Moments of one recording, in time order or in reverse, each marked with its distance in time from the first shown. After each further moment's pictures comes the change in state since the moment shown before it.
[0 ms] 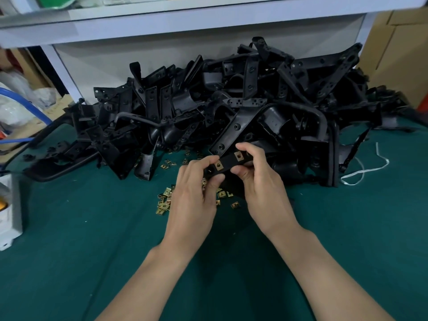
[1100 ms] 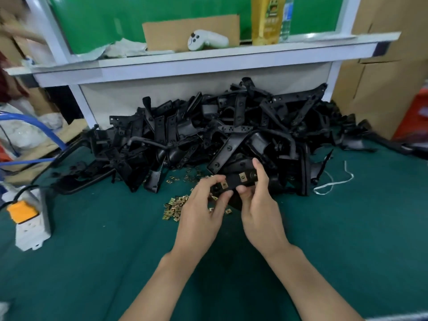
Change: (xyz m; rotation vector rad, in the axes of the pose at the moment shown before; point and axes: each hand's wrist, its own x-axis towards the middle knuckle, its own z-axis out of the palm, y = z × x) left_hand -0.016 0.033 -0.011 -0.108 -0.049 -0.024; right_hand -0.037 -0.024 -0.016 -0.044 0.120 0.025
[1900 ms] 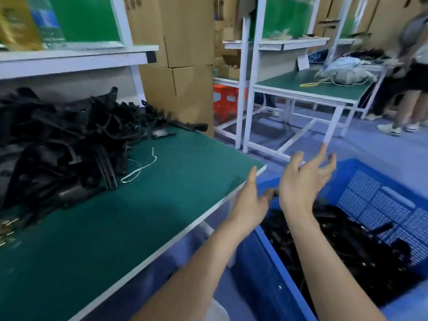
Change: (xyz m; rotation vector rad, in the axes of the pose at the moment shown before) left_hand -0.137 0.292 0.314 -0.599 -1.000 -0.069; right_hand -0.156 0.030 -0.378 -0.486 1.203 0.678
